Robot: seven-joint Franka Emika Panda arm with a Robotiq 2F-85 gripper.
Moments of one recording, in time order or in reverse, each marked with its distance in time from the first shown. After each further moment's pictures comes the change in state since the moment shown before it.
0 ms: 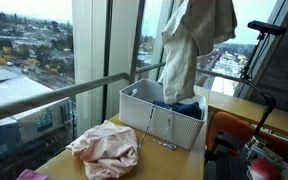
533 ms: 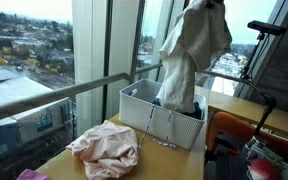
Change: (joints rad) arm -0.003 0.057 -0.004 -0.060 0.000 0.028 0.000
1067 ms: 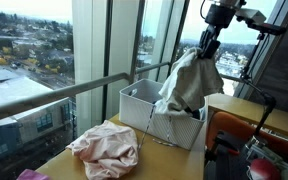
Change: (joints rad) arm -0.015 0.090 -0.016 -0.247 0.002 0.181 0.002
